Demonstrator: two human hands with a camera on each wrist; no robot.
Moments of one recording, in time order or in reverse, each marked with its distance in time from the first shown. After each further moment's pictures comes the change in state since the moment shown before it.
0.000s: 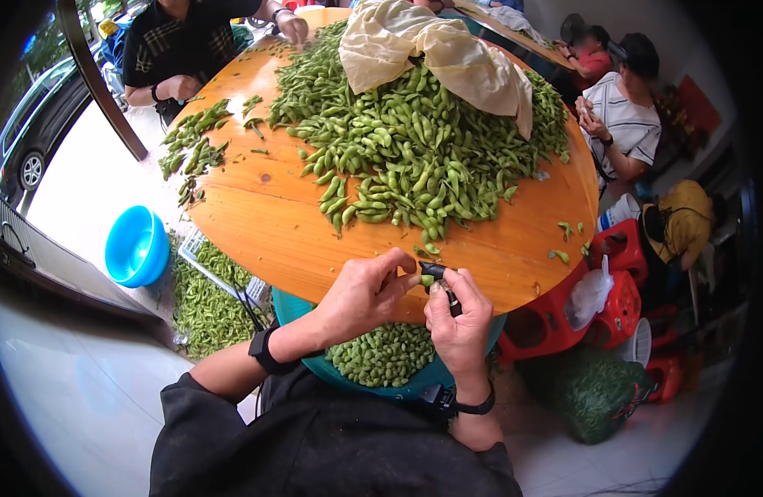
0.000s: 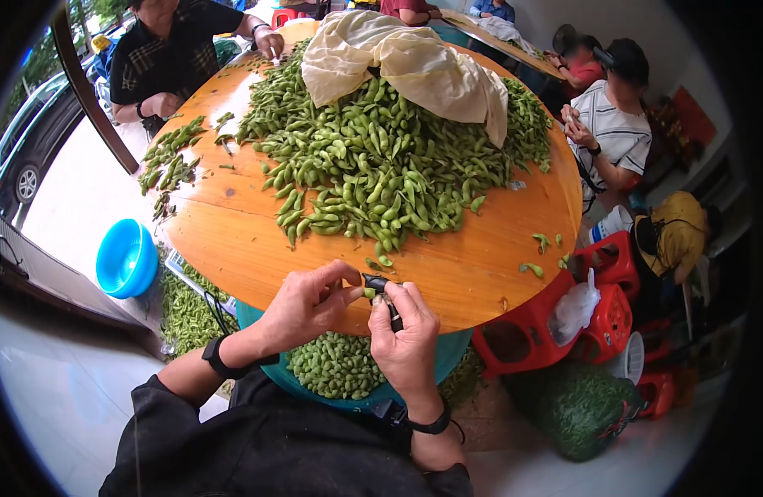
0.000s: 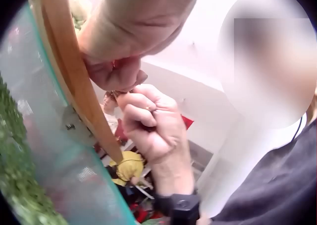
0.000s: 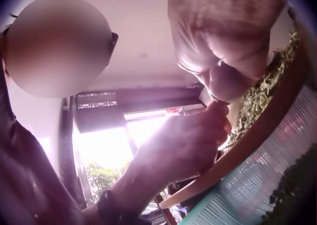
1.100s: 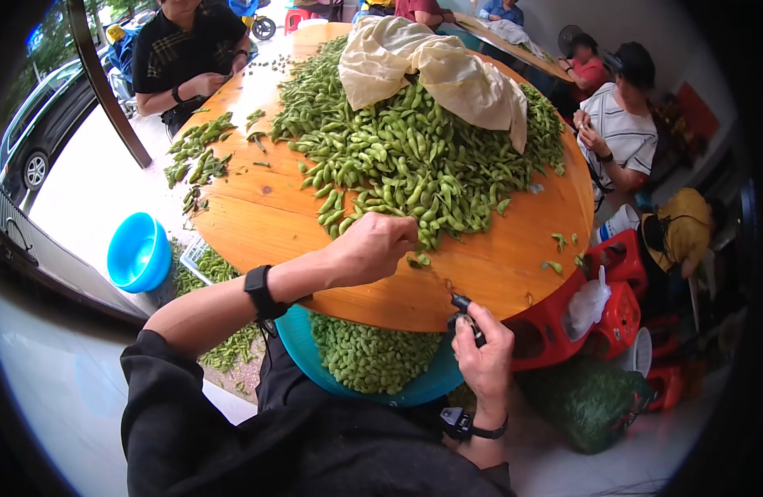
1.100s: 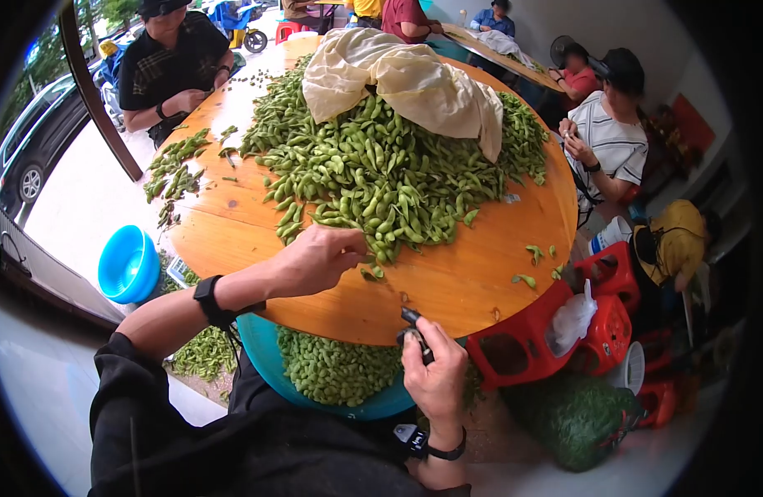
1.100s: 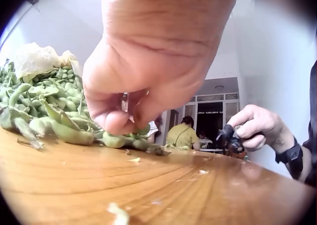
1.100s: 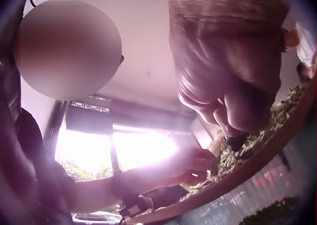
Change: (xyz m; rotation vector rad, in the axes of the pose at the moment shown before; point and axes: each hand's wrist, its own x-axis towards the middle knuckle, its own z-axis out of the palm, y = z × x) left_hand 0.070 -0.017 -0.021 0.276 -0.136 0.176; right_hand -0.025 0.006 -0.055 -0.171 -0.036 0.074
